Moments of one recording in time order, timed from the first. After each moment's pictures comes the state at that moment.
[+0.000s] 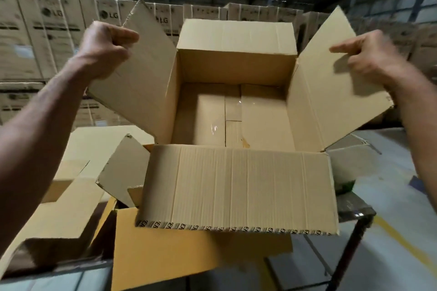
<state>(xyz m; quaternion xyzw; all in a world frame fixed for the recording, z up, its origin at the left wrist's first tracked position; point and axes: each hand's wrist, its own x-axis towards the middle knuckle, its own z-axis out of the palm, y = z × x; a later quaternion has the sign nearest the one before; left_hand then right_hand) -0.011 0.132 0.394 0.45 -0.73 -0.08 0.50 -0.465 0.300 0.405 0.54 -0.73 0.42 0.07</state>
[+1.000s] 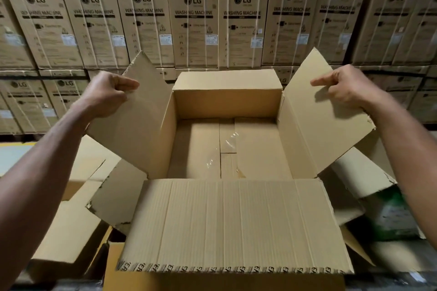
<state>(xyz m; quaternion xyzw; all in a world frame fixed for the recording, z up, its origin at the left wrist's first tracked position) 0.005 -0.040 0.298 0.60 -0.69 -0.10 0.39 -0.502 0.014 0.320 0.62 -0.71 0.33 -0.05</state>
